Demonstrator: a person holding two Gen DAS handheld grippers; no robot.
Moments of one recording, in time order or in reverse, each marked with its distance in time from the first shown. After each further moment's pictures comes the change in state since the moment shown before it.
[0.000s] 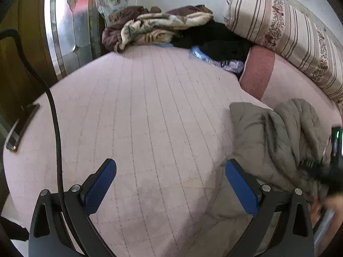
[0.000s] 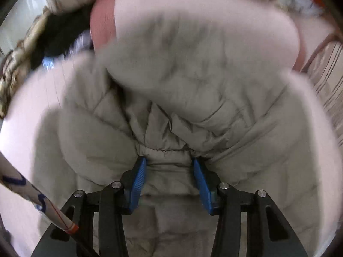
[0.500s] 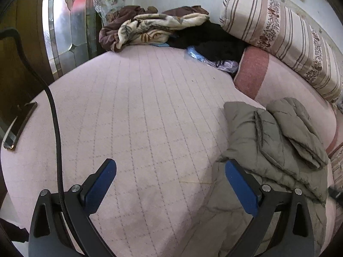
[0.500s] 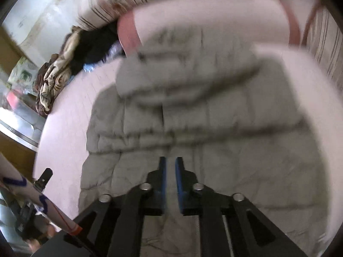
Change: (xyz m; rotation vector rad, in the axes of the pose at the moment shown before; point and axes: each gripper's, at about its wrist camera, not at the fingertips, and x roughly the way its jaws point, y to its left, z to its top) left arm -0.009 0.006 -0.002 -0.010 0.012 -0.048; right arm -0.144 -0.045 -0.064 0.031 -0.090 0.191
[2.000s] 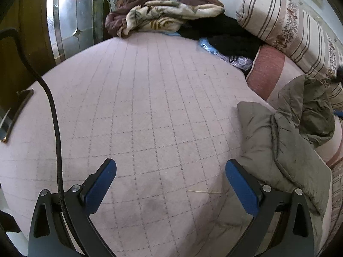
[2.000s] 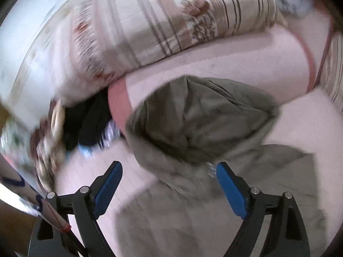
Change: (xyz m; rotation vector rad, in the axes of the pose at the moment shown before) left arm 0.043 0.010 0.007 -0.070 0.073 0.010; right arm 0.101 0.008 0.244 0.370 -0.094 0.110
